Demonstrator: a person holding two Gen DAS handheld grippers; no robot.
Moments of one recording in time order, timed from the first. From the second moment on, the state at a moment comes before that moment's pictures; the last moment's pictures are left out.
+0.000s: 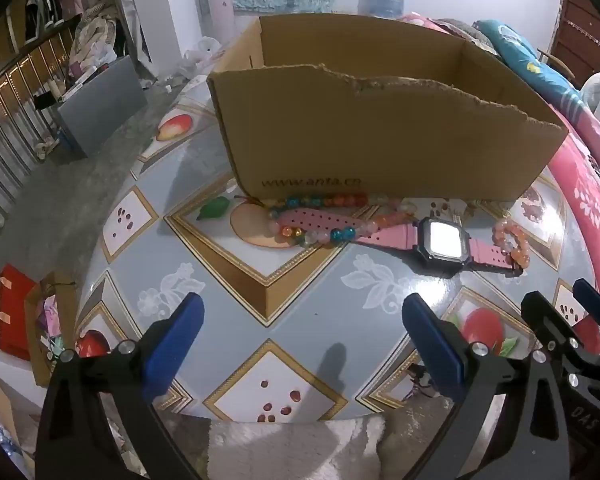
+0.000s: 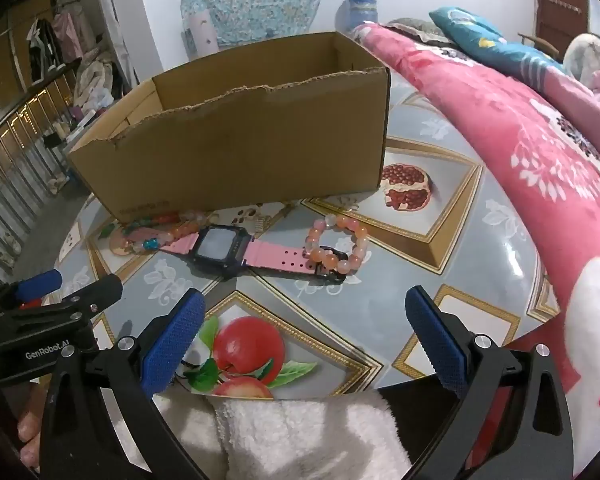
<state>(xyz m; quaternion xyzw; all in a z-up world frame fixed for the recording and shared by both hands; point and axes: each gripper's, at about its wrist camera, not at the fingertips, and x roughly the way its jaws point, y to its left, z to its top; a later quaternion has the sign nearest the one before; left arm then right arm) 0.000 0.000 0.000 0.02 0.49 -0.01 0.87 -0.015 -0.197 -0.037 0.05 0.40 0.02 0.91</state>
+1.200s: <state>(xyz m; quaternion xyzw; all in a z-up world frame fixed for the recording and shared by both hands) -0.004 -0.002 0.007 0.01 0.48 -0.01 0.88 -0.015 -0.190 -0.026 0.04 0.40 0.02 0.92</state>
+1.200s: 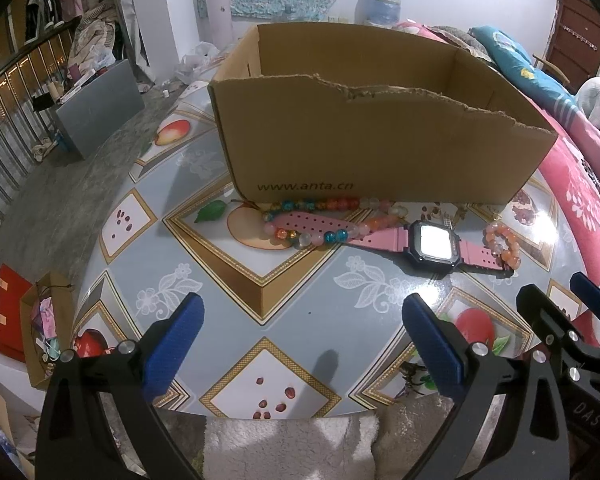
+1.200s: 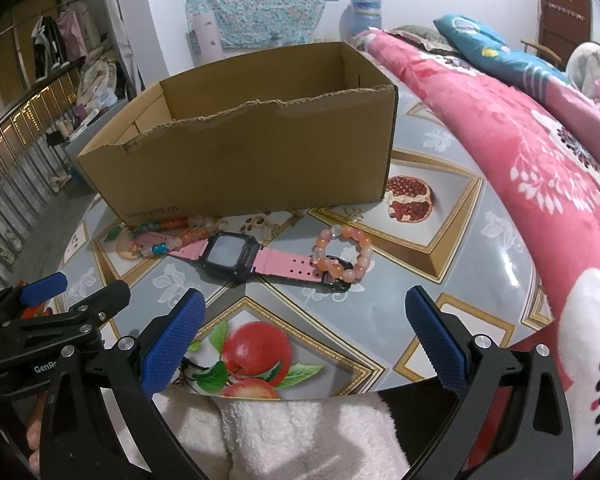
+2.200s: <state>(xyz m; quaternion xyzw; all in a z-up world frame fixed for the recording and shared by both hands) -0.004 0.003 0.011 0.01 0.47 -0.01 0.88 -0.015 -0.189 -0.025 0.04 0.40 0.02 0.92</state>
